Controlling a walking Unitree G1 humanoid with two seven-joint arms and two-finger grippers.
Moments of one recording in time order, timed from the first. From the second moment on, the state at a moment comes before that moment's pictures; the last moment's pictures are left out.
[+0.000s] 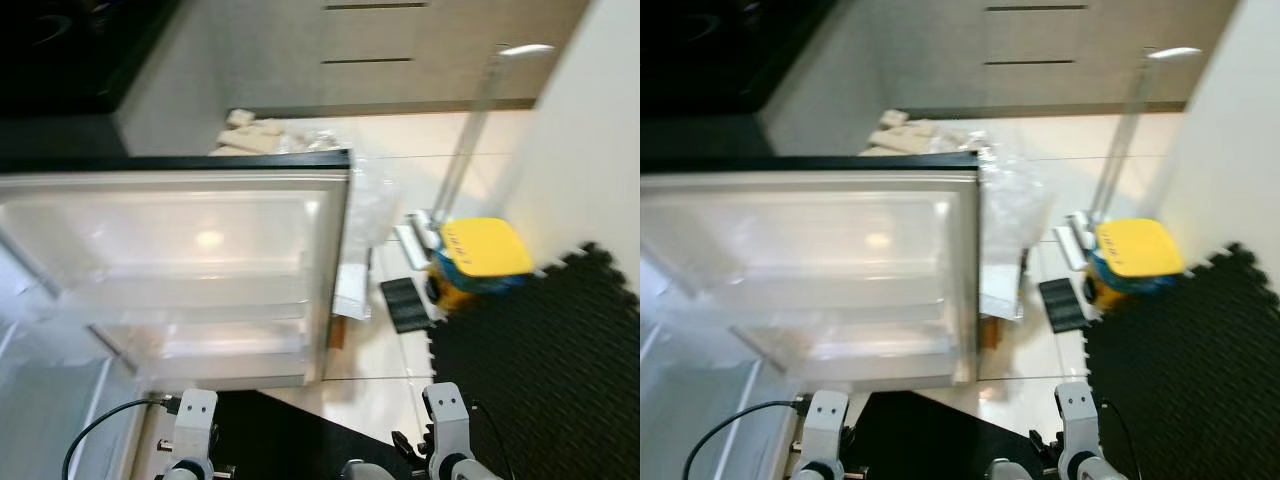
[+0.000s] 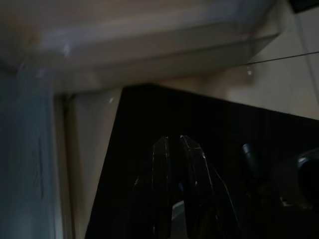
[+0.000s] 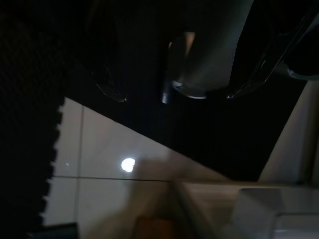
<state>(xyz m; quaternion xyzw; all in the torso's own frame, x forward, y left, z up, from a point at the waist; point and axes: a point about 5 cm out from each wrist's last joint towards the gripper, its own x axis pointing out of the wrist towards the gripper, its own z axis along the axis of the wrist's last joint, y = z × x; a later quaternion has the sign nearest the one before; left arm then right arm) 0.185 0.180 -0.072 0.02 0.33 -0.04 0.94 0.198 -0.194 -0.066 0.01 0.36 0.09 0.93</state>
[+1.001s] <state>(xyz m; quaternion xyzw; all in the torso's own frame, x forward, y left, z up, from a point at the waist) 0.172 0.179 -0.080 0.02 0.36 -0.06 0.93 0.188 -0.177 -0.075 0.02 0.38 0.09 0.92</state>
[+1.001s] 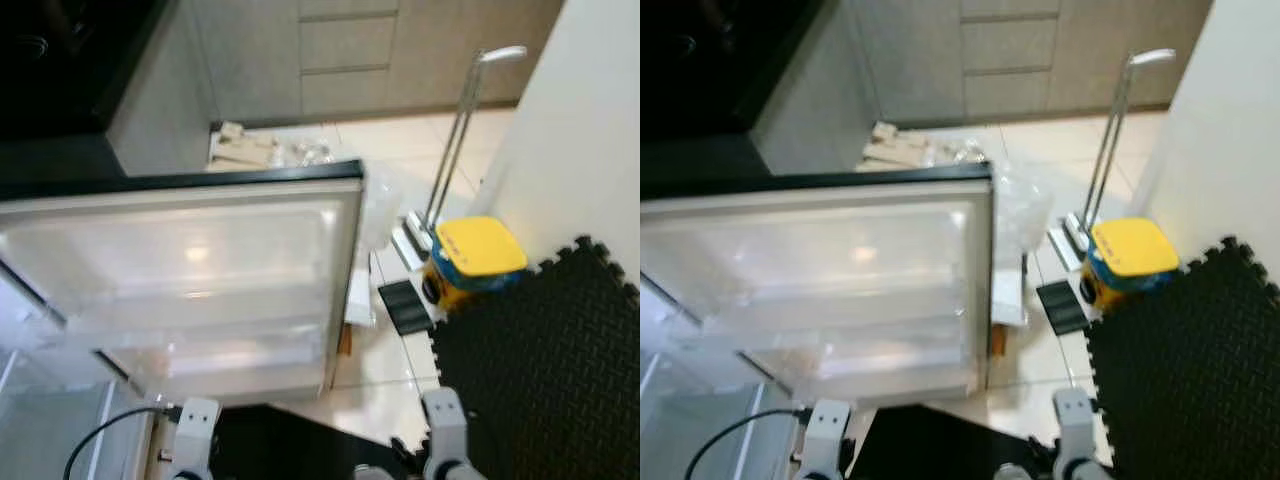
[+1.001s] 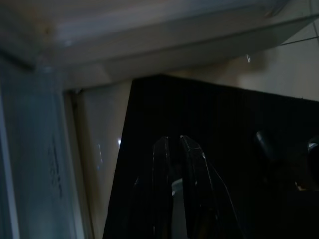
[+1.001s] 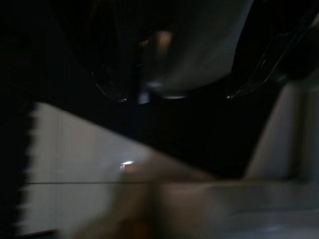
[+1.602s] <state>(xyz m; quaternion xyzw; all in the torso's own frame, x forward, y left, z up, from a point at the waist) 0.207 0.157 -0.026 0.00 0.15 -0.28 0.95 0.237 -0.153 0.012 0.10 0.17 0.42 0.89</state>
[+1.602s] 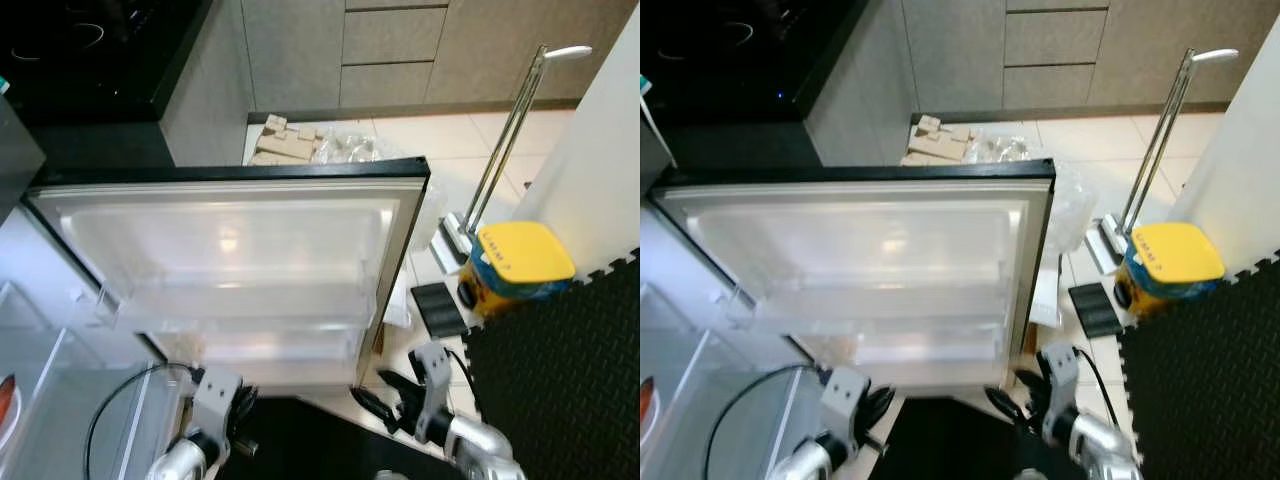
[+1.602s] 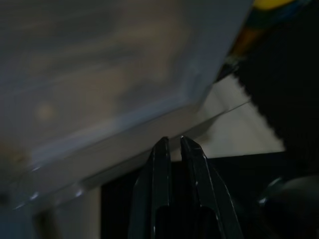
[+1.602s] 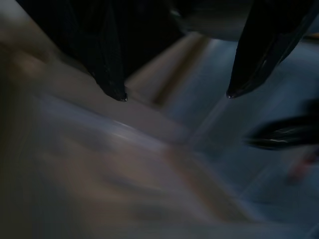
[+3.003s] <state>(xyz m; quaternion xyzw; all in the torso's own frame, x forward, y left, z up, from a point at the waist) 0.207 0.133 0.086 0.00 -0.01 -0.47 0.88 0.311 -0.149 0.152 -0.34 0.06 0.43 0.83</state>
